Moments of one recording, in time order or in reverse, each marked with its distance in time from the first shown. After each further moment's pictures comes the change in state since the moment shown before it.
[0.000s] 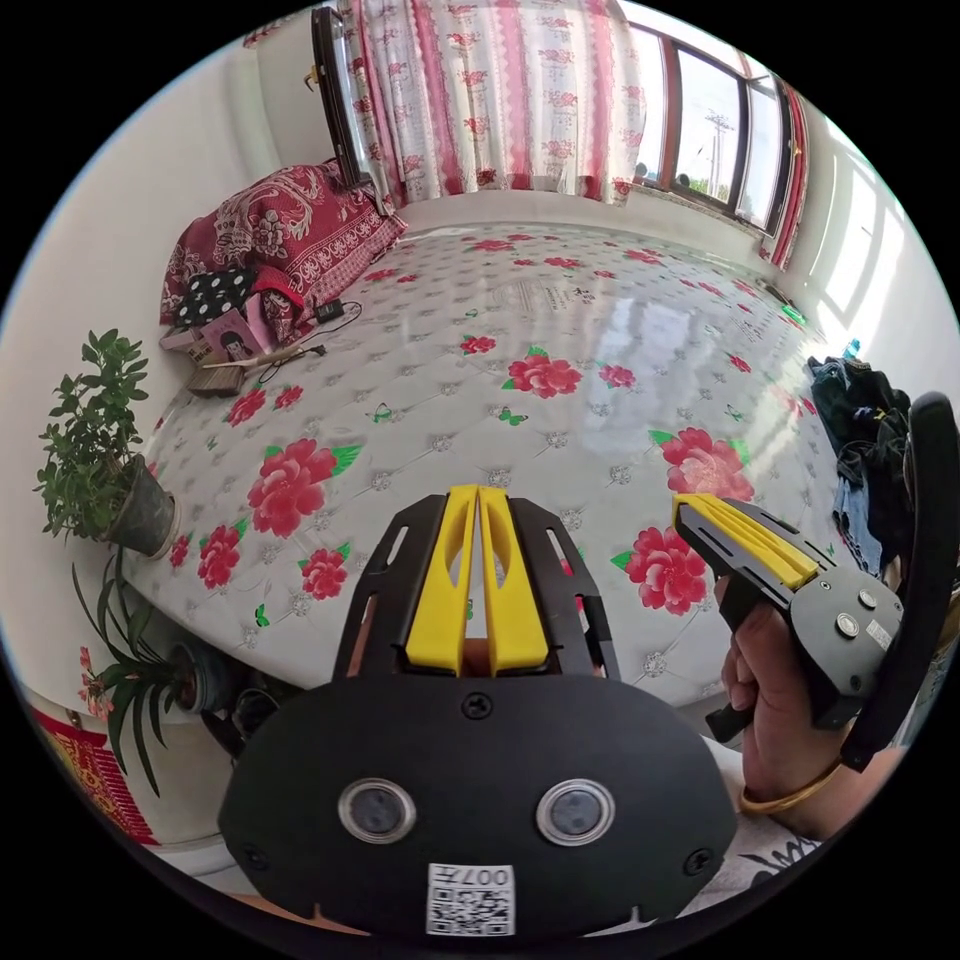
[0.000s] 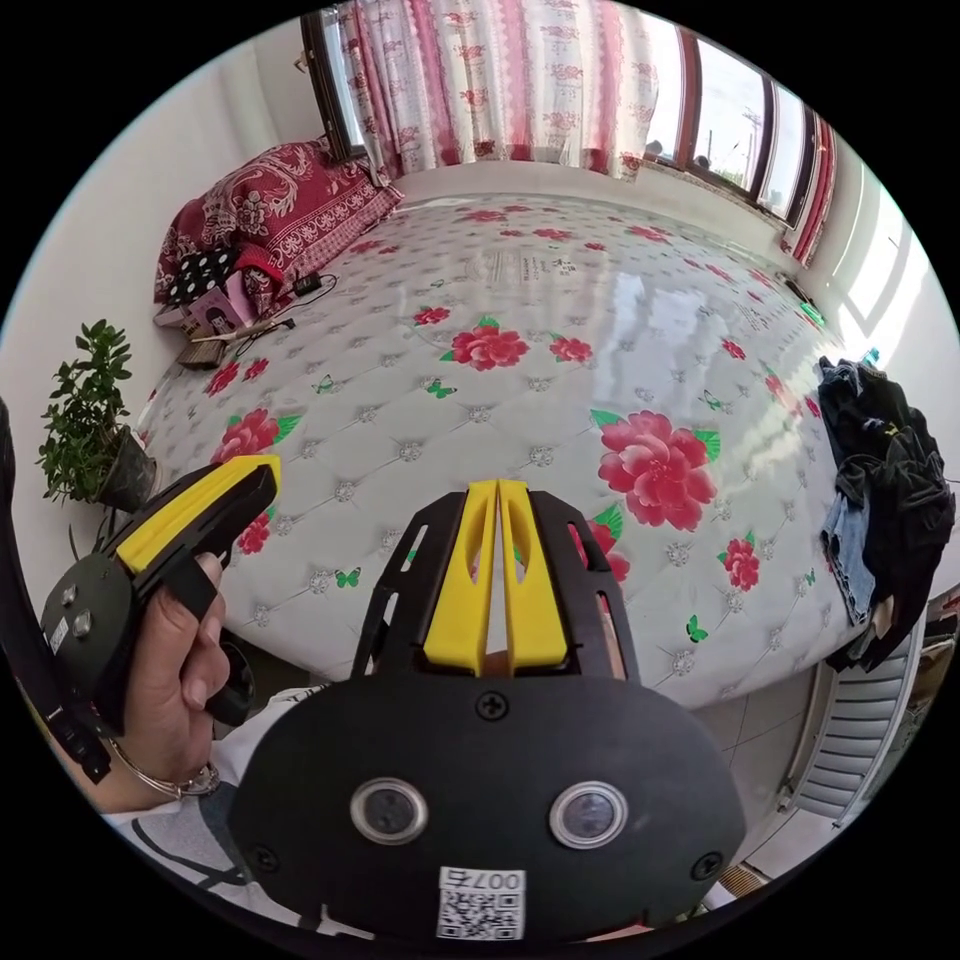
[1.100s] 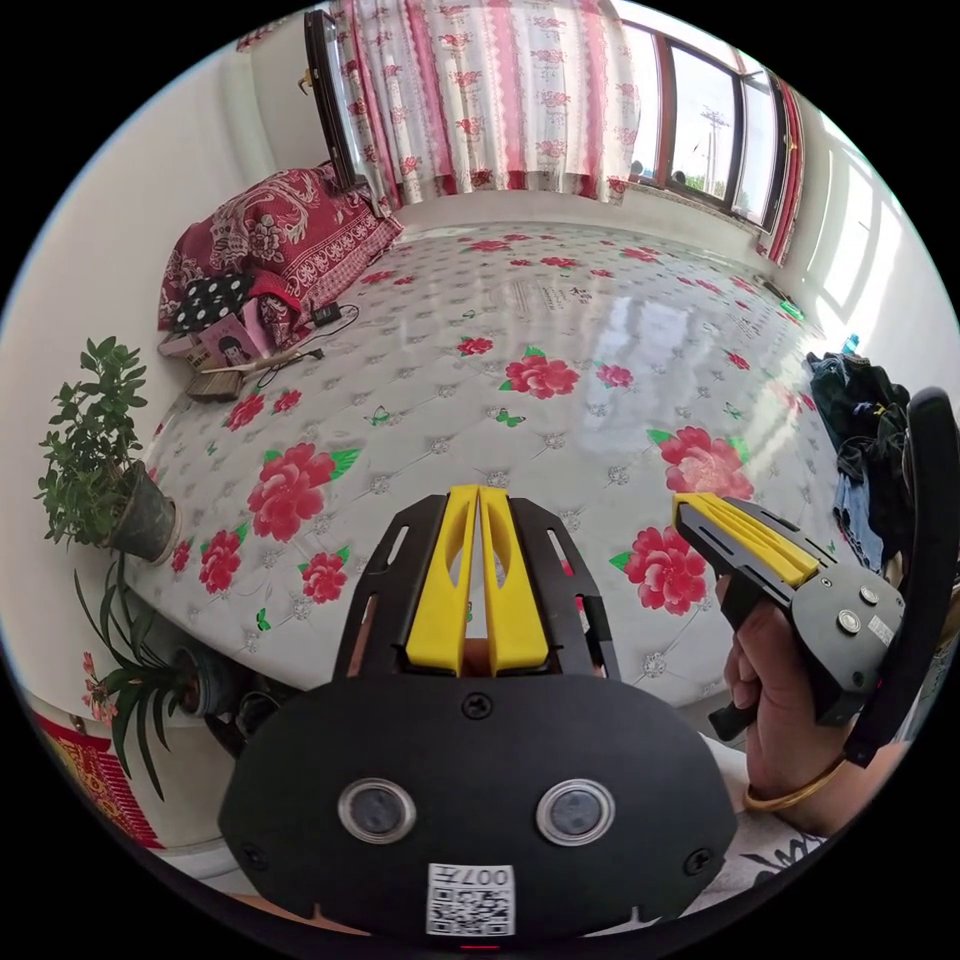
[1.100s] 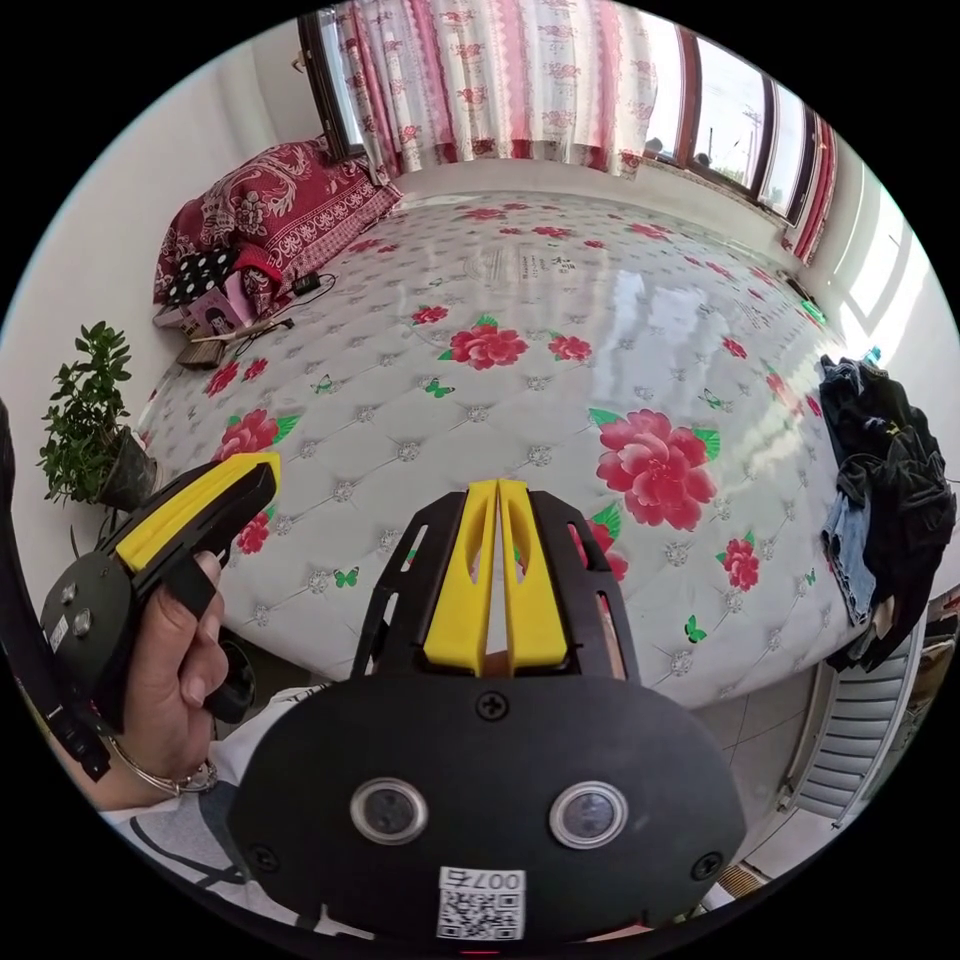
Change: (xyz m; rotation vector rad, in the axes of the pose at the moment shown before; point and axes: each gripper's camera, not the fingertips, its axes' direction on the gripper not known) left arm 0.011 0.003 -0.002 -0.004 -0.002 0.009; right arm -0.005 -0.006 0.003 -0.008 -0.004 0.003
